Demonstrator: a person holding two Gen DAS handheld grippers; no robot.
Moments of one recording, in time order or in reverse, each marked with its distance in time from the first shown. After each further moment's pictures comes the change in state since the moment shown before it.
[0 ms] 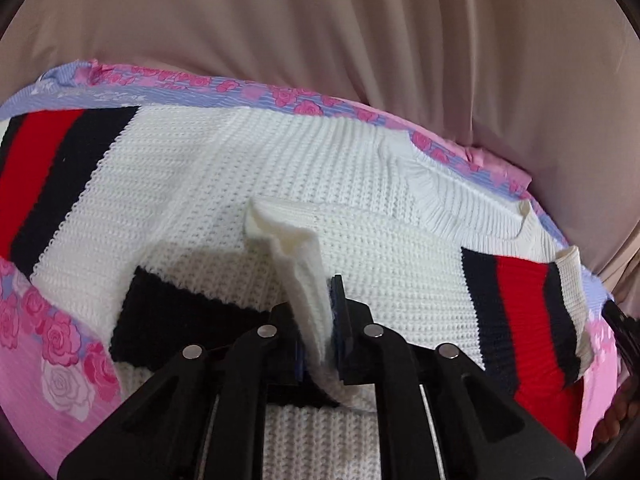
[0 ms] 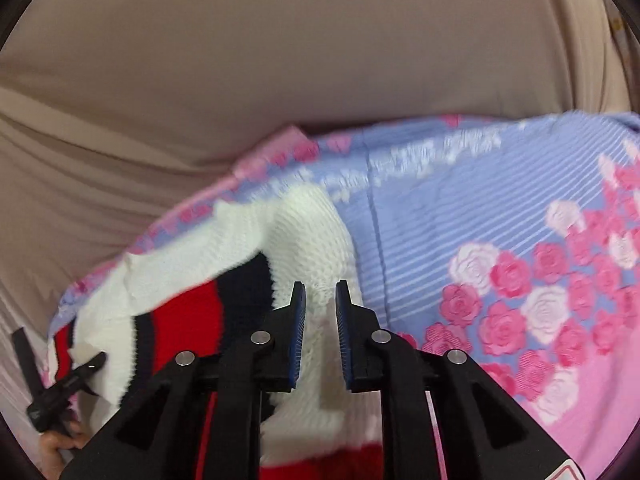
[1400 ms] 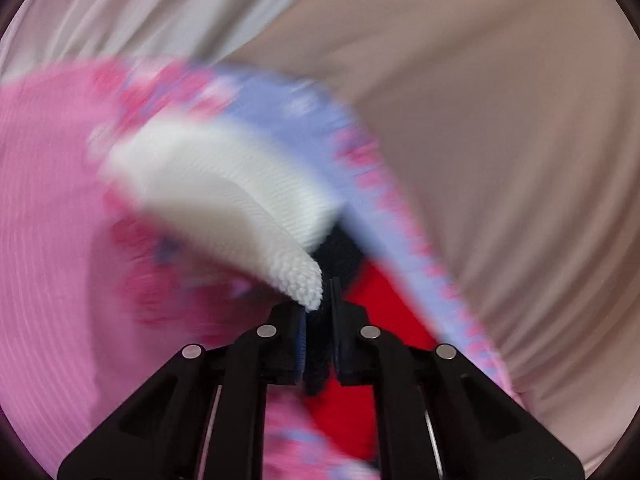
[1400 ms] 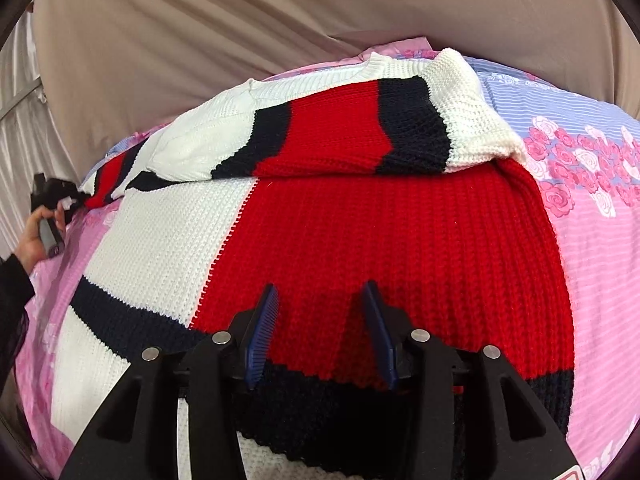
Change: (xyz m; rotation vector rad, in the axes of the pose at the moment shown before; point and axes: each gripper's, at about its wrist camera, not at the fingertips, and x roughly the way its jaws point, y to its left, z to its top) left arm -0.120 0.273 0.051 -0.603 -0.341 0.083; right arm -0.042 0.093 -0.145 -0.255 0.234 0.070
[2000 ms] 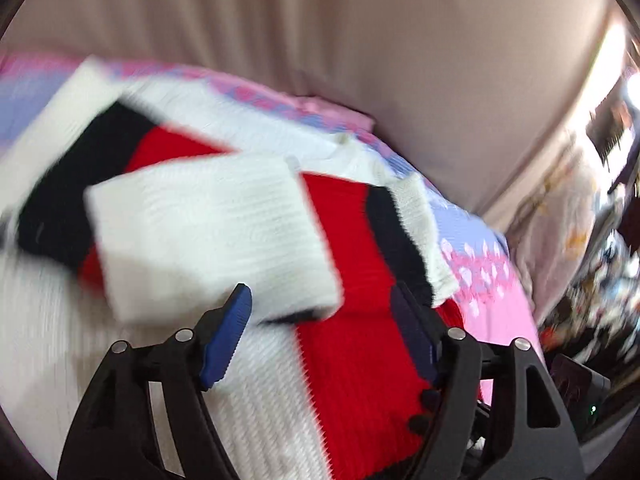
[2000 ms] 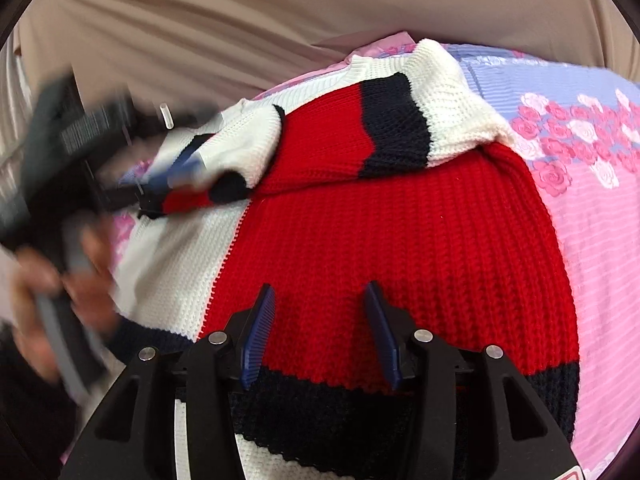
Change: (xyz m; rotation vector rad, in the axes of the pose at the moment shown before) left arm -0.049 -0.208 -0.326 0.573 0.529 -0.485; right arm -0.007 -0.027 0.000 0.141 -0.039 0.082
